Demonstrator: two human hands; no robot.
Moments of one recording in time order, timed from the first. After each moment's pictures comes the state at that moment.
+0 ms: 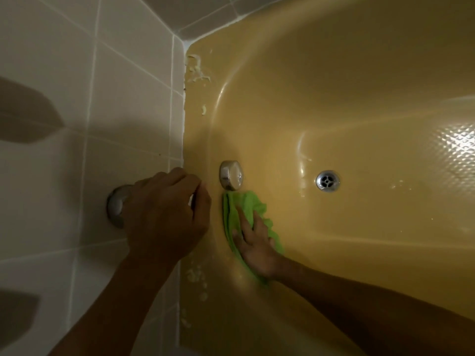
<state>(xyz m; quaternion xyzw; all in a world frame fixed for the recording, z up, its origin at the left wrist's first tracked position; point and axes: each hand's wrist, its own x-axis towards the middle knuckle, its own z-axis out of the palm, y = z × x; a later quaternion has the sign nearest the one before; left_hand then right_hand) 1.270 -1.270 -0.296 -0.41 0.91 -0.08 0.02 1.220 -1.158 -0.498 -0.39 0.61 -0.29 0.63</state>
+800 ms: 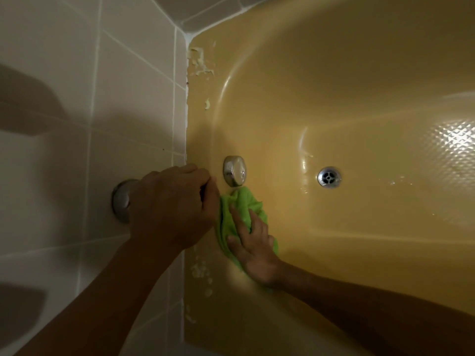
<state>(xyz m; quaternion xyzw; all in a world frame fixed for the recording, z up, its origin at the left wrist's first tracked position) 1.265 -1.278 -0.292 -0.39 0.91 -0.08 0.08 1.228 -1.145 -0.481 -0.44 0.60 -0.30 0.59</state>
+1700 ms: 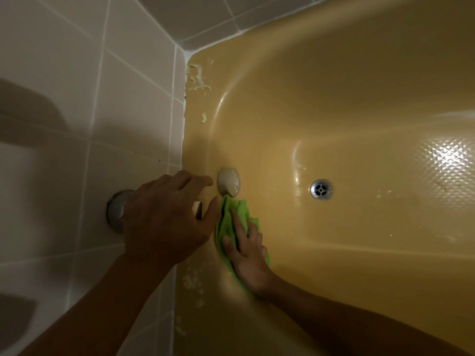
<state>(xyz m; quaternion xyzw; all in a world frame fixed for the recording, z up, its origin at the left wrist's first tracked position) 1.265 -1.271 -0.290 -0.38 0.92 -0.08 0.06 1.231 -1.151 -0.479 -0.34 0.61 -0.38 0.61</state>
